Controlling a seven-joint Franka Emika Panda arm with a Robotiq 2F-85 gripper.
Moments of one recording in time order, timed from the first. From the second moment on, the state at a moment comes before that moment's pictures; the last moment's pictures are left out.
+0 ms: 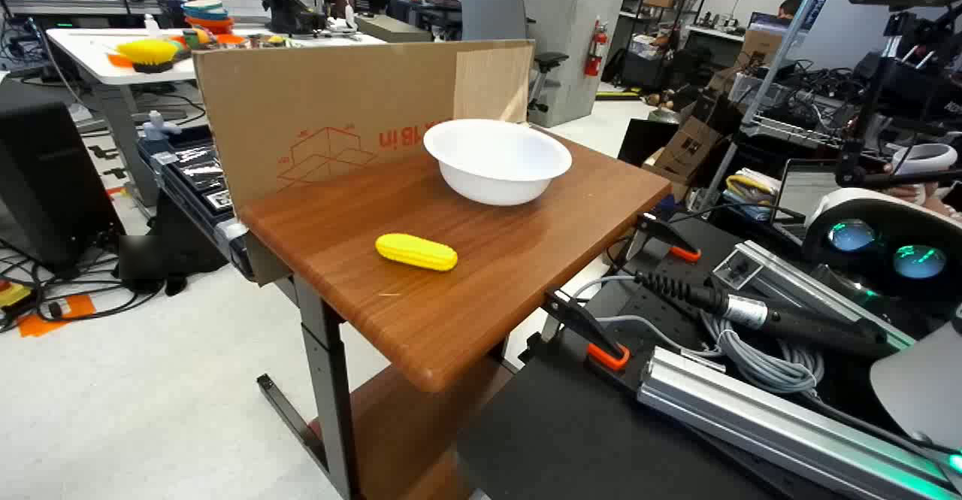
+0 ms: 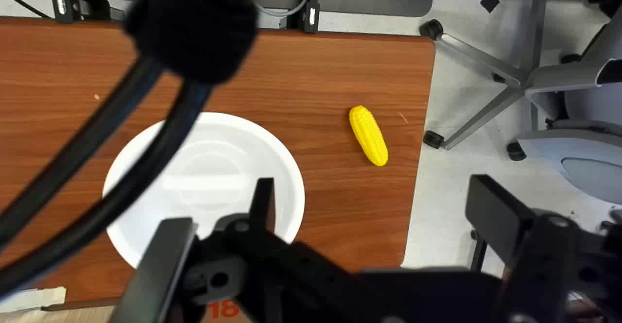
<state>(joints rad) 0.13 -0.33 0.00 -2.39 0.22 2.04 -0.07</state>
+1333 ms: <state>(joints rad) 0.13 -0.33 0.01 -2.38 0.22 2.04 -0.08</state>
